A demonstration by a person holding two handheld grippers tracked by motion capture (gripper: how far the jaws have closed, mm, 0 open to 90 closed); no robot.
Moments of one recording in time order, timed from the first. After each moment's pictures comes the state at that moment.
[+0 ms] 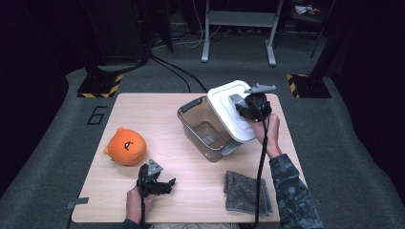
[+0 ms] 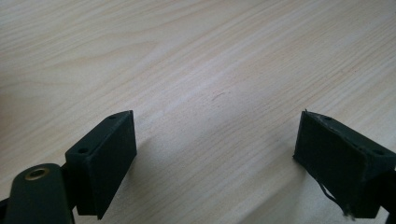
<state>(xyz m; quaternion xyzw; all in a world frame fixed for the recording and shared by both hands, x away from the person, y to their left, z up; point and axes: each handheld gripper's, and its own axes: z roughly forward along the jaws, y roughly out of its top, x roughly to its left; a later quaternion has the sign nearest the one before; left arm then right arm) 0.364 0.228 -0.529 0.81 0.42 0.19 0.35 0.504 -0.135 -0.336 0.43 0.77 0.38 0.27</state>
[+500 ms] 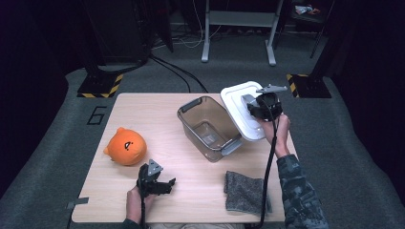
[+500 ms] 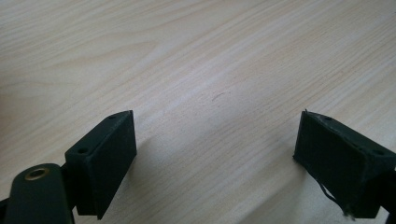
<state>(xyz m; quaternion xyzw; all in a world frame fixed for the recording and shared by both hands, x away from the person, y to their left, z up) 0.364 0.227 -0.530 0.81 0.42 0.19 0.35 0.511 -0.167 -0.344 0.47 0.75 0.36 0.28</state>
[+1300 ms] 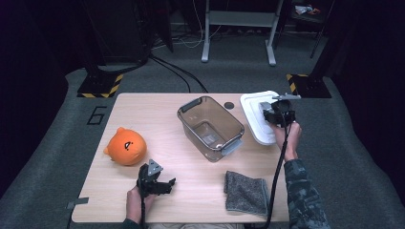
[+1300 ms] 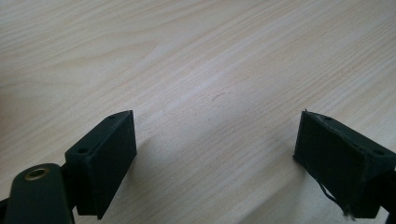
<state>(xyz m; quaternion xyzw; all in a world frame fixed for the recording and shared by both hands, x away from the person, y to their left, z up) 0.364 0.228 -0.530 0.81 0.42 0.19 0.35 0.521 -0.219 -0.386 0.54 0.71 0.33 0.29</state>
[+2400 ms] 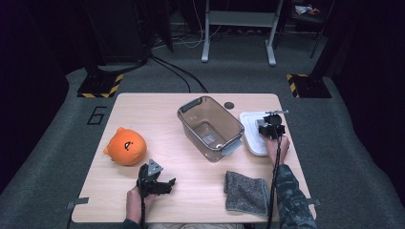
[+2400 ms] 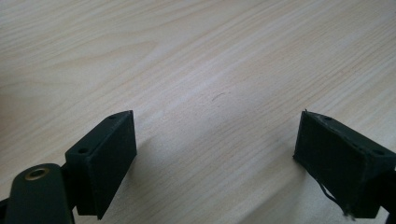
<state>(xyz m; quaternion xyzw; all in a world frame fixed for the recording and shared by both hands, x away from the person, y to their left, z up) 0.364 0.228 -0.530 0.81 0.42 0.19 0.35 0.546 -0.219 -0.480 0.61 0.70 0.29 0.24</state>
